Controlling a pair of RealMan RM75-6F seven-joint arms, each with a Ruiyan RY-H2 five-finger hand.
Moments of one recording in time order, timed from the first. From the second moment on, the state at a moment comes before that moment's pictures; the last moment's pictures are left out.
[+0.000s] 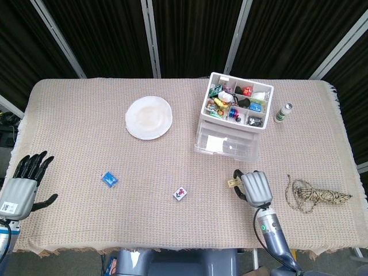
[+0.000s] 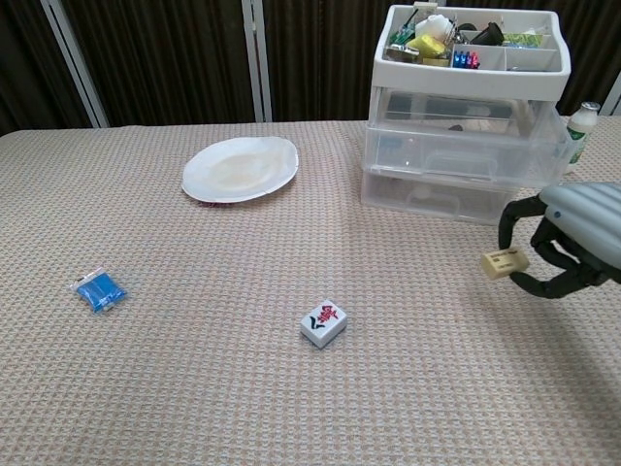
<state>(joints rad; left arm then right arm) -0.16 -1.17 -0.02 -1.59 1.56 1.46 0.09 0.39 -1.62 0.09 -1.49 -1.34 1.32 -0.44</state>
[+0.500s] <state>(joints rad) -0.16 -1.17 -0.02 -1.59 1.56 1.46 0.10 0.32 -1.38 0.13 -1.76 -1.39 1.44 -0.39</state>
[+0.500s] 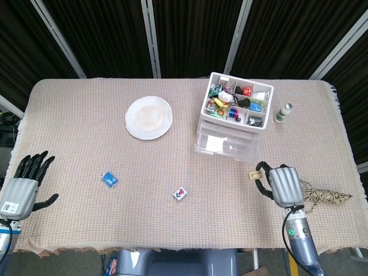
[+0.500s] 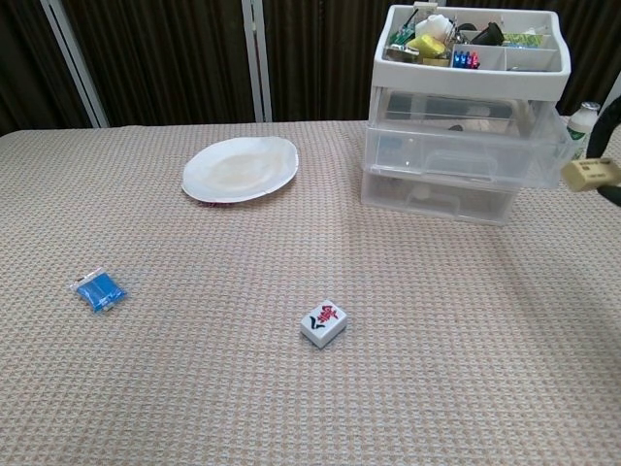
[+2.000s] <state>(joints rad) -0.15 -1.20 -0.04 -1.56 1.58 1.50 0.03 0.56 -1.52 0.37 -1.73 -1.07 1.40 -0.70</state>
